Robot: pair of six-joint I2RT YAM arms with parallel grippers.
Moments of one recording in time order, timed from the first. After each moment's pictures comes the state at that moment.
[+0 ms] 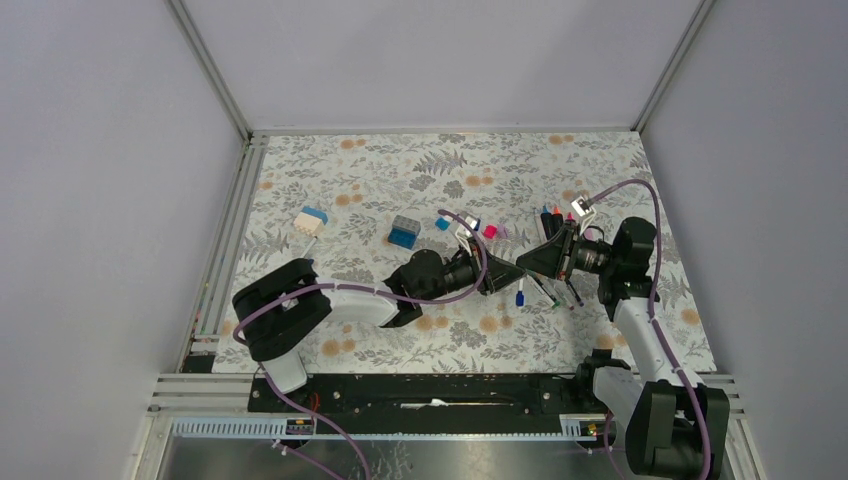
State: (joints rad) left arm -1.06 1.72 0.78 1.03 0.15 -0.80; right arm -0.10 0.98 0.47 0.28 -1.34 0.50
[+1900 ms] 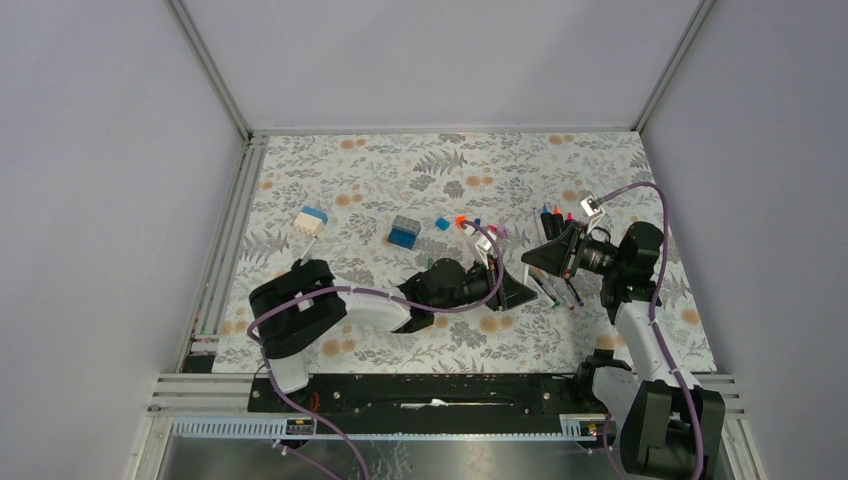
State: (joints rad) left arm -1.13 1.79 0.84 0.91 0.16 -0.89; right arm -0.16 0.96 0.43 0.38 -1.33 0.60
